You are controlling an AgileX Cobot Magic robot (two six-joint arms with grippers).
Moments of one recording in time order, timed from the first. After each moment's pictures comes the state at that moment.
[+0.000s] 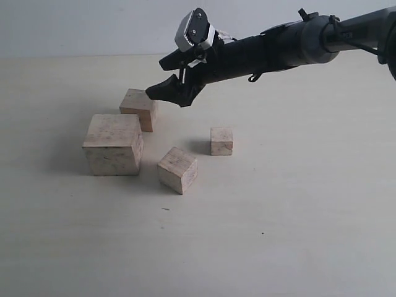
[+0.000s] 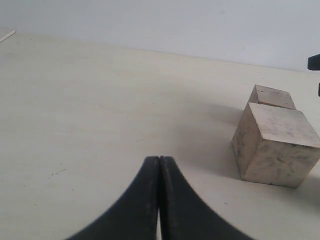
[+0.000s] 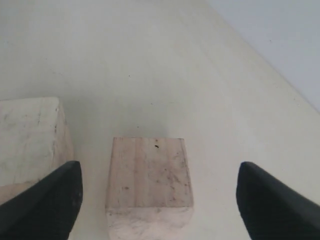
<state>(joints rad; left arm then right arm) 0.01 0.01 0.00 -0.11 0.37 -0.01 0.49 2.37 -1.67 1.54 0.87 -2.09</state>
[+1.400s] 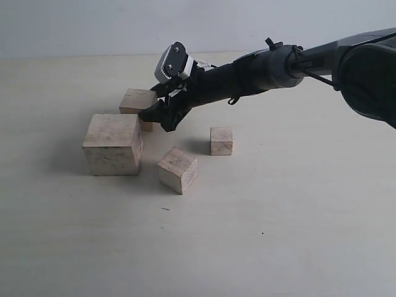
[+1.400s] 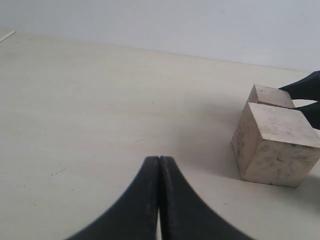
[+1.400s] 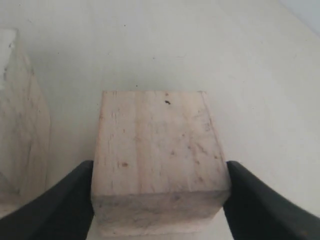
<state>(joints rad) 0.01 0.01 0.00 -0.11 0.37 -0.01 0.56 2.51 -1.76 1.53 0.74 -2.10</state>
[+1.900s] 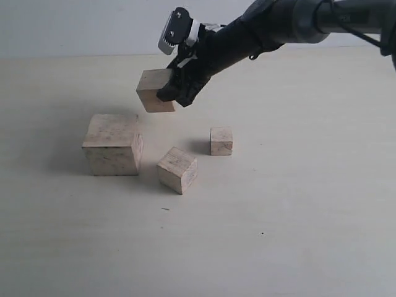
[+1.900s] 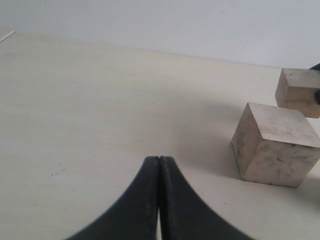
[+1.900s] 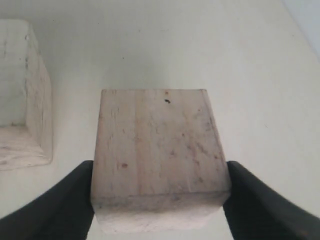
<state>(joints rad) 0.01 0.01 0.00 -0.11 0.37 -0.01 0.55 2.31 -1.76 1.00 0.70 -1.64</state>
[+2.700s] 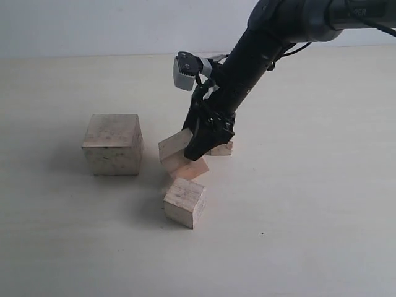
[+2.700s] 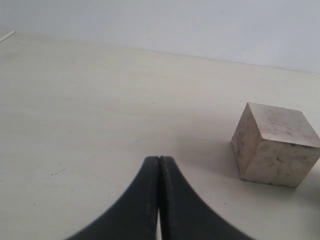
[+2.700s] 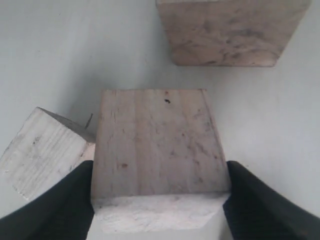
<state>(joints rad) 0.01 0.01 0.00 -0.11 0.37 -0.01 0.55 2.25 -1.67 0.71 1.20 -1.49</state>
